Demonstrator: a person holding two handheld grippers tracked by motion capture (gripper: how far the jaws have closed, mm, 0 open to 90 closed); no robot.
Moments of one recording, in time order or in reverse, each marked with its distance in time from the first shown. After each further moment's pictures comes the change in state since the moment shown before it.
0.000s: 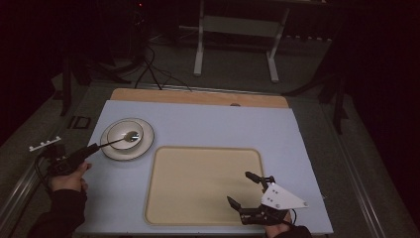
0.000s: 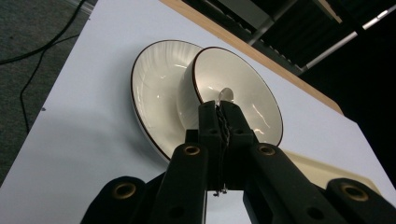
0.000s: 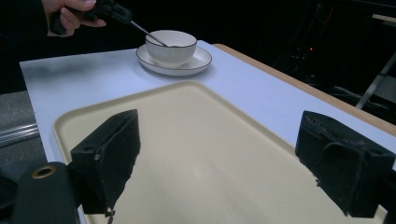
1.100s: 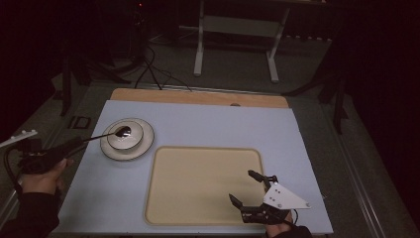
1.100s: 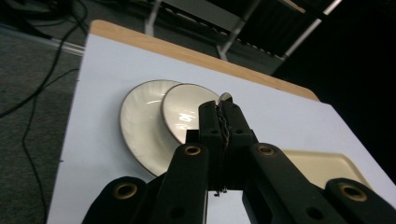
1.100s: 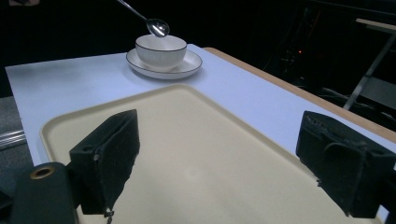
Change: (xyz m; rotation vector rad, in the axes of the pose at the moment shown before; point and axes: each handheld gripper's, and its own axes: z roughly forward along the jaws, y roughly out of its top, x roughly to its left) left arm -0.020 0.037 -0.056 -0.019 -0.101 0.193; right arm -0.002 0.000 -0.002 -0.015 -0.040 0.003
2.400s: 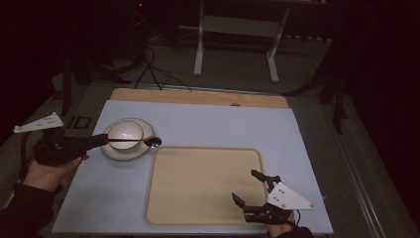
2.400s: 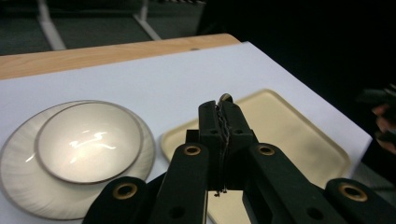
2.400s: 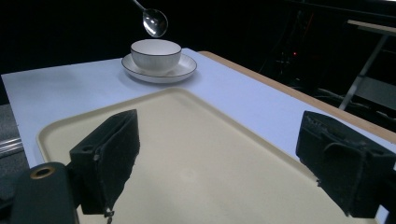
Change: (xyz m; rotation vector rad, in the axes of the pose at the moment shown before) left arm -0.074 0.031 0.004 0.171 -0.283 0.347; right arm -0.003 -0.001 -0.005 -0.018 -0.014 0.022
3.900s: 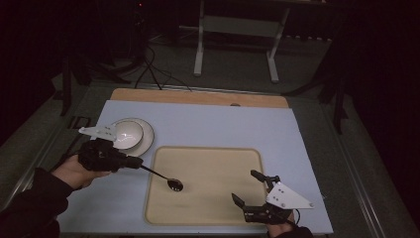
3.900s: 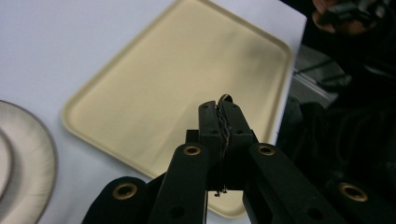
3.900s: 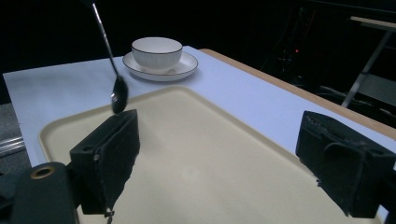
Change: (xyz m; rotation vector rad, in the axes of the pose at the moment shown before) left arm -0.030 0.001 0.071 0.376 -0.331 0.265; right arm -0.001 -0.001 0.001 0.008 0.005 0.004
